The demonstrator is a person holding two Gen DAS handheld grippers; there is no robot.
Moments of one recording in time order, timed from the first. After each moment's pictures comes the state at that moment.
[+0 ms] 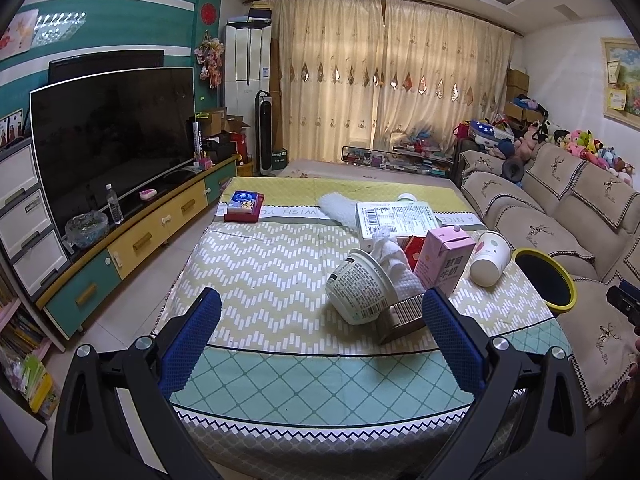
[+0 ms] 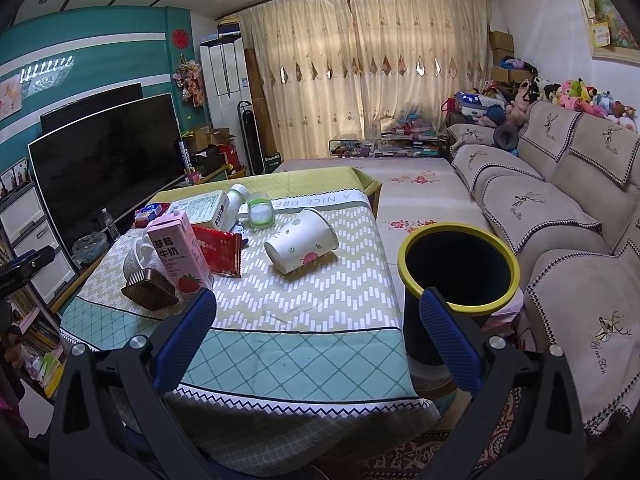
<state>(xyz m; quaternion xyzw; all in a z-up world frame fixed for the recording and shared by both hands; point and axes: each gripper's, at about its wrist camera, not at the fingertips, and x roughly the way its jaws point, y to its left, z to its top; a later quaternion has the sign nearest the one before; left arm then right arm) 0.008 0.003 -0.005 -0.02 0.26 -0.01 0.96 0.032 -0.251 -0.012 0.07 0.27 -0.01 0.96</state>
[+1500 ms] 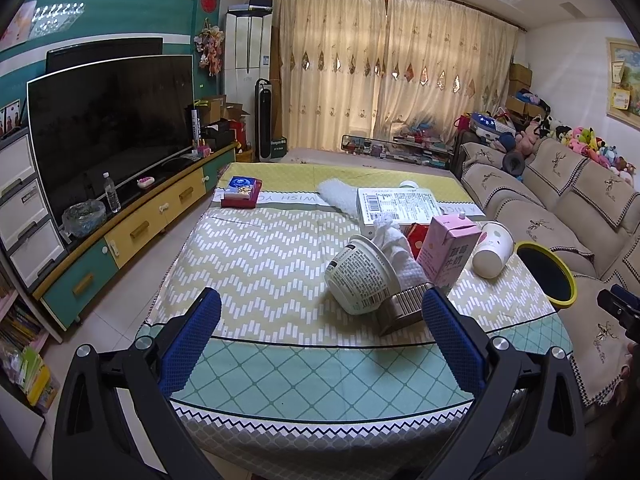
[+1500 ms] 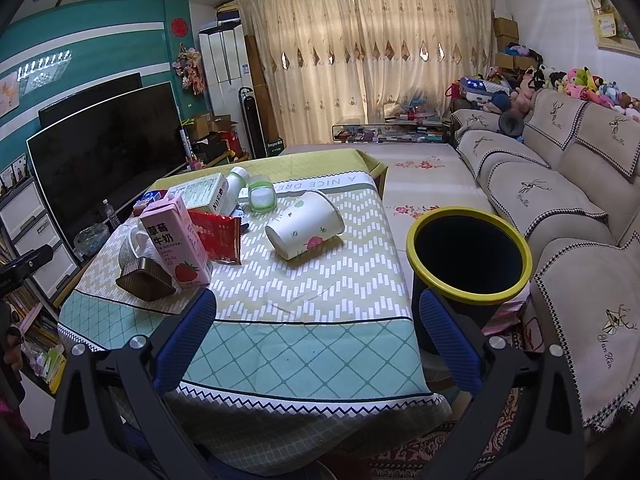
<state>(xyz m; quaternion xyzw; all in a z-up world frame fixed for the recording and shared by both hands) 0.015 0.003 -0.015 -0.02 0.28 -0.01 0.96 0.047 -0.247 -0.028 0.07 0.30 0.00 0.95</state>
